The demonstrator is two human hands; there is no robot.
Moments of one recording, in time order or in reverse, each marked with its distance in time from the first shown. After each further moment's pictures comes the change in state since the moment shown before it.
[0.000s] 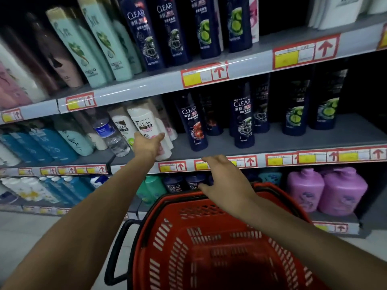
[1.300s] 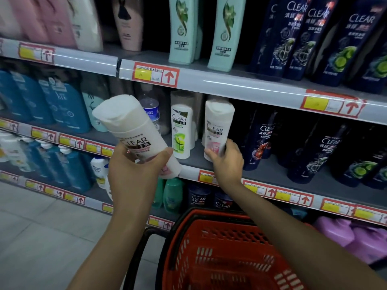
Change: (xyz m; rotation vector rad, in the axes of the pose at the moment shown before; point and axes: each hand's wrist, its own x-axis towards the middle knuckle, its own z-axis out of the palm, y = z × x) left_hand -0.029 -0.047 -0.183 -0.410 0.078 0.061; right_hand 0.188 -0.068 0.146 0.129 0.432 0.150
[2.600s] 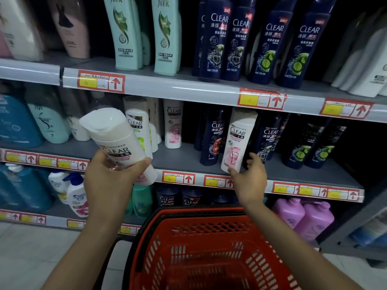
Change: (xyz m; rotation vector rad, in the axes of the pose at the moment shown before) left_hand -0.023 0.000 0.034 0.087 -0.090 0.045; right_hand -0.040 0.068 -0.142 -0.083 0.224 0.274
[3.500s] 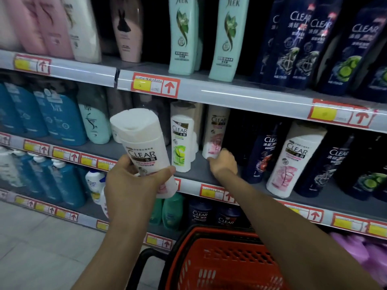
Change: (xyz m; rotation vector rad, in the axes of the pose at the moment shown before) left_hand 0.042 -0.029 -0.033 -0.055 0.037 -0.088; right_hand 0.039 -0.097 0.192 -0.232 -0.398 -0.035
